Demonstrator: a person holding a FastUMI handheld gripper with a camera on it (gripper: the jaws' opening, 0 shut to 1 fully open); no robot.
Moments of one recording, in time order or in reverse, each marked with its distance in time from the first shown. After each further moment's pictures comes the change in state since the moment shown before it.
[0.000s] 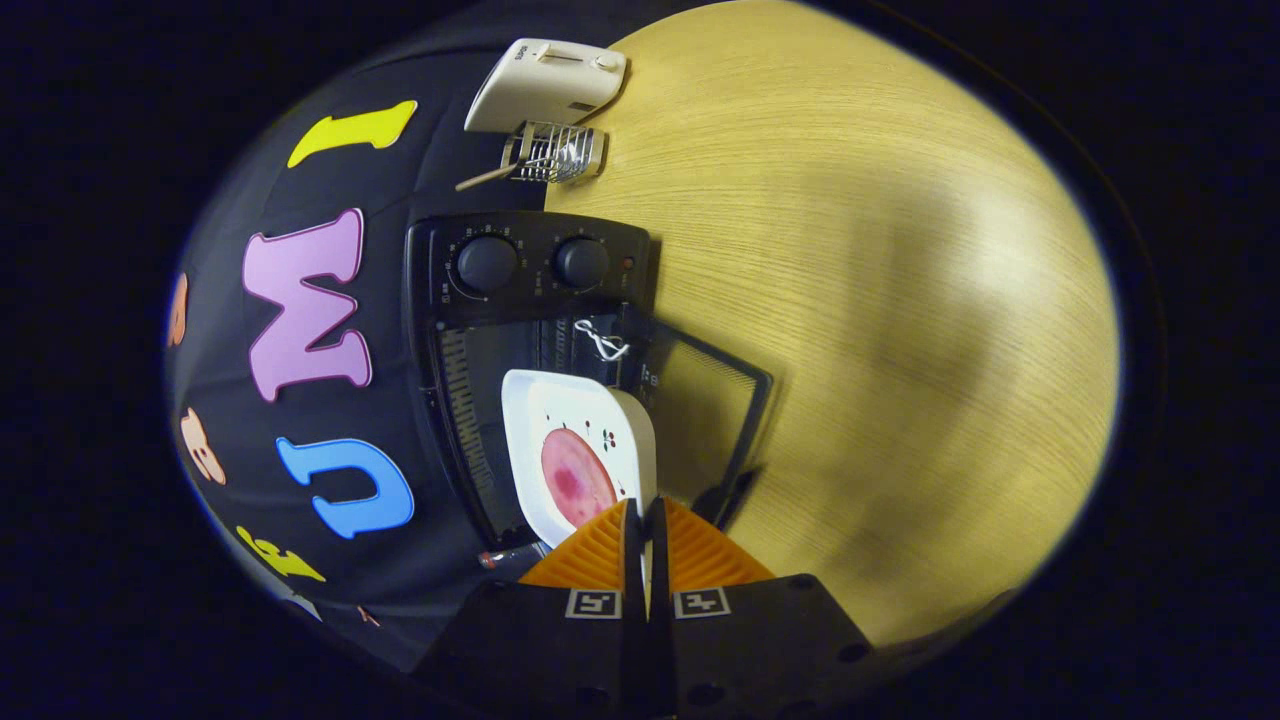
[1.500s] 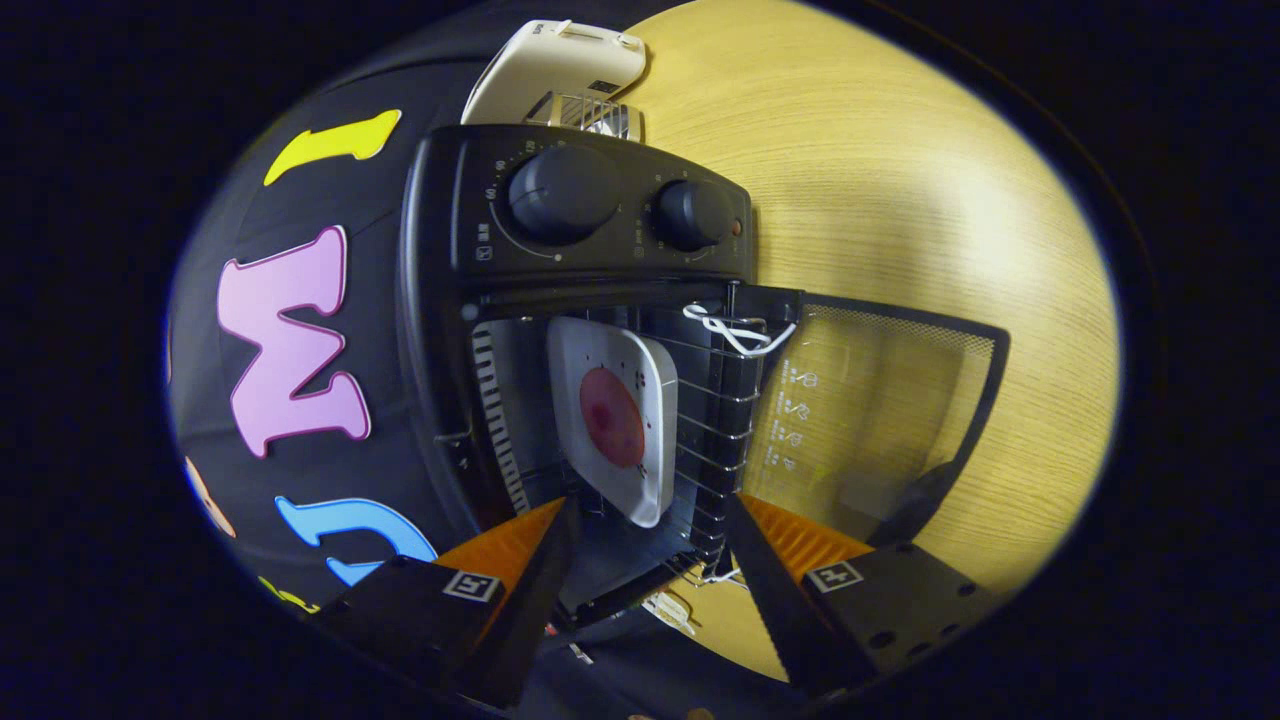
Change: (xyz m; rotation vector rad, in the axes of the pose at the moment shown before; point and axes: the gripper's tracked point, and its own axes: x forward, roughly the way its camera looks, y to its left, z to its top) arm 0.054 0.071 -0.010 0.057 -0.071 0.014
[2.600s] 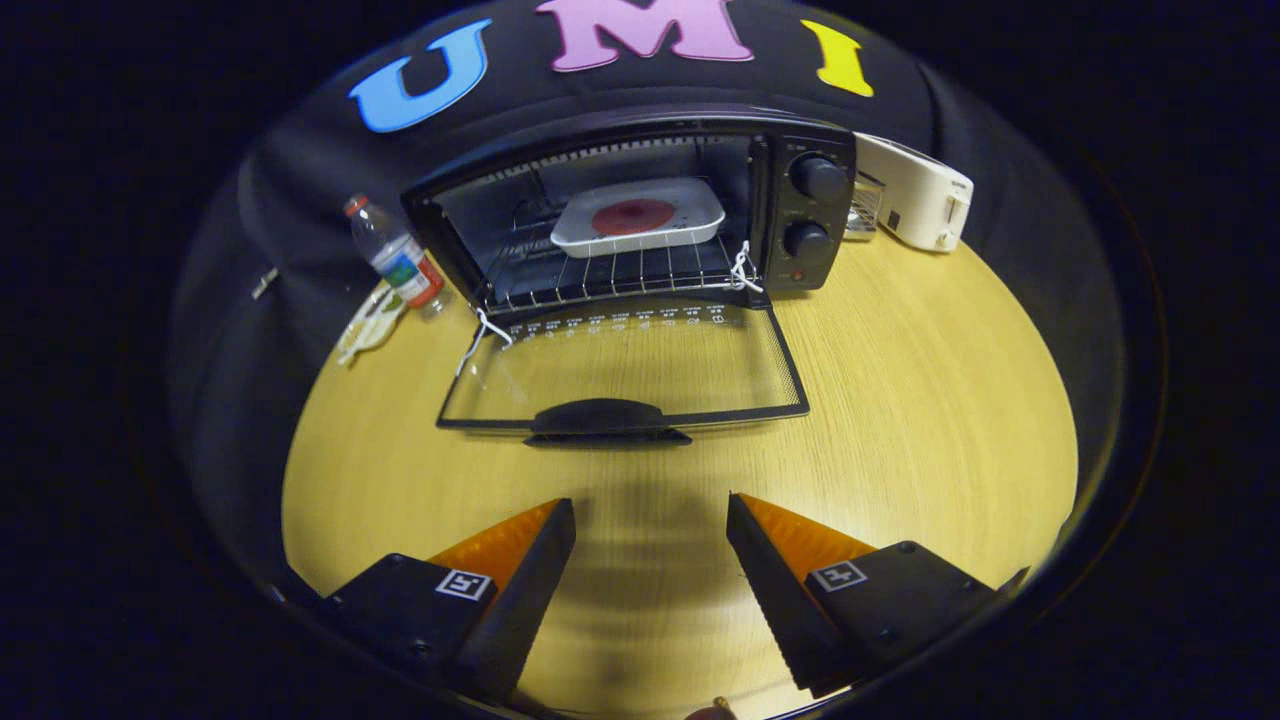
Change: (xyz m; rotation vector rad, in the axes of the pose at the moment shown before) arm -0.073 -0.173 -0.013 -1.457 0.016 -0.311
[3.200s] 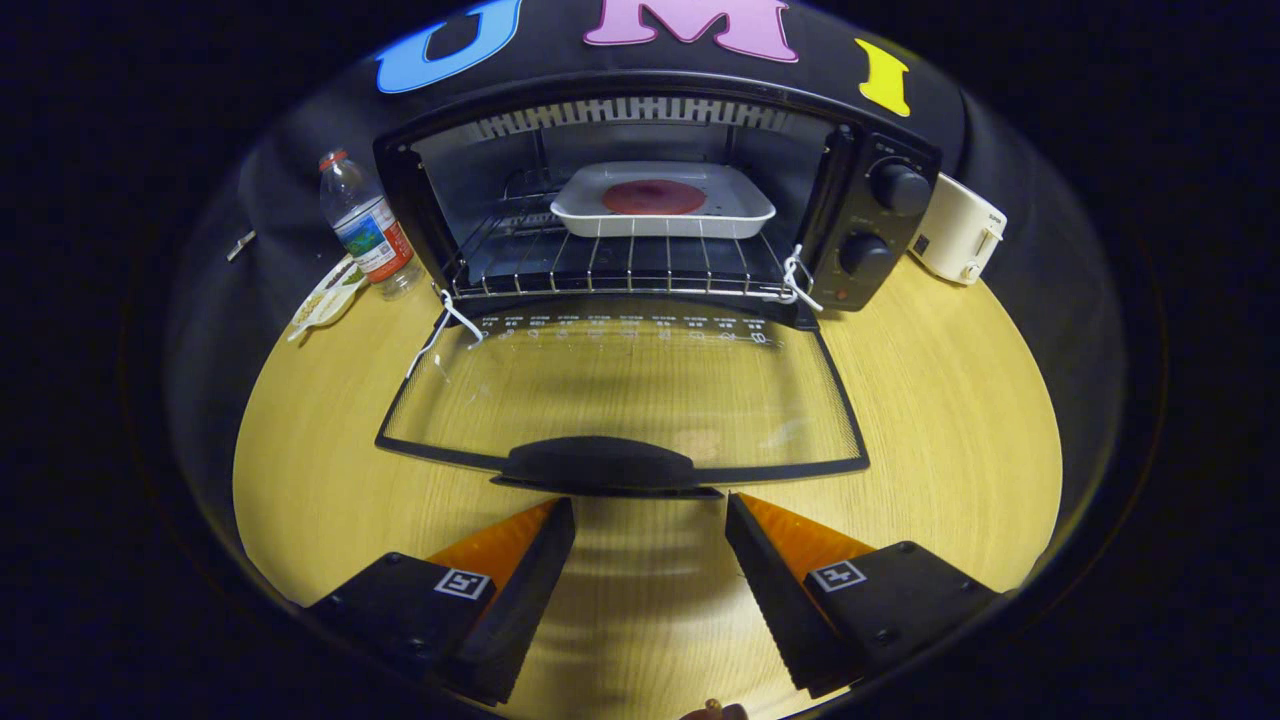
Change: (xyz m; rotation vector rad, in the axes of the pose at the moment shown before) arm 0.055 0.014 0.017 -0.065 0.007 -0.084
